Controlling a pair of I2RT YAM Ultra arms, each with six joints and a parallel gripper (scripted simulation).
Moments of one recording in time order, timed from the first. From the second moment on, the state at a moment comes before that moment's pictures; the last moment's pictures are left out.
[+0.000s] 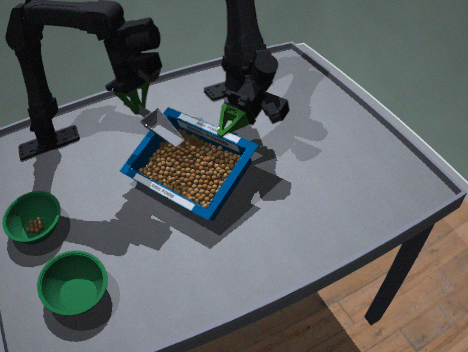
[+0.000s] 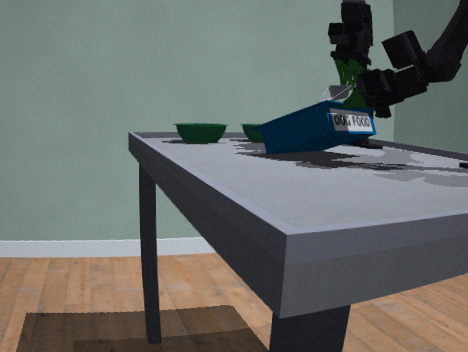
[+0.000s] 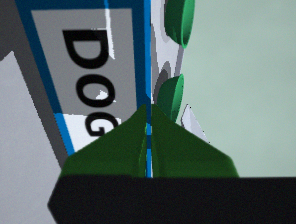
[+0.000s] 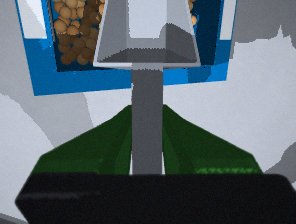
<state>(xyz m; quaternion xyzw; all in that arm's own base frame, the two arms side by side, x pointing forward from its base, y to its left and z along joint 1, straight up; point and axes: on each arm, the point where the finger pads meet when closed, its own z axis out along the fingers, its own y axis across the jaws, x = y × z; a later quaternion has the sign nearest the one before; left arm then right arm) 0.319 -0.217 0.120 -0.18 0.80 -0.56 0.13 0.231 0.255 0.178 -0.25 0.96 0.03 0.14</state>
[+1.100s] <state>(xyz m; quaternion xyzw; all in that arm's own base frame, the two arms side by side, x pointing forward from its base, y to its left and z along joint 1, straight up) 0.319 -0.217 0.120 -0.18 0.80 -0.56 0.13 0.220 0.260 0.205 -0.25 0.96 0.03 0.13</state>
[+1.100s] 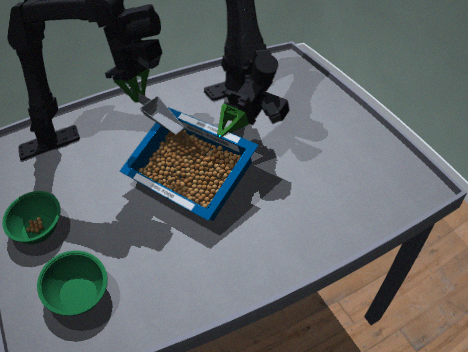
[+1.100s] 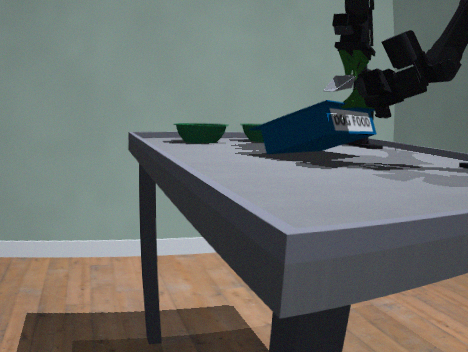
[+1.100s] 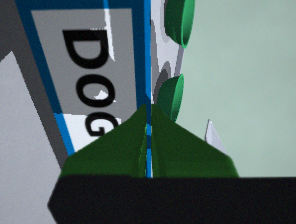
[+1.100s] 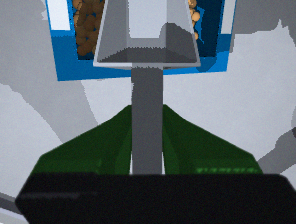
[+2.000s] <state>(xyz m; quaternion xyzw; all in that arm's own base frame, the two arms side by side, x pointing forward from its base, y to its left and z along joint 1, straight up) 0.319 -0.217 0.120 -0.18 0.80 -0.56 0.13 0.251 0.228 0.180 -0.26 0.96 0.02 0.10</state>
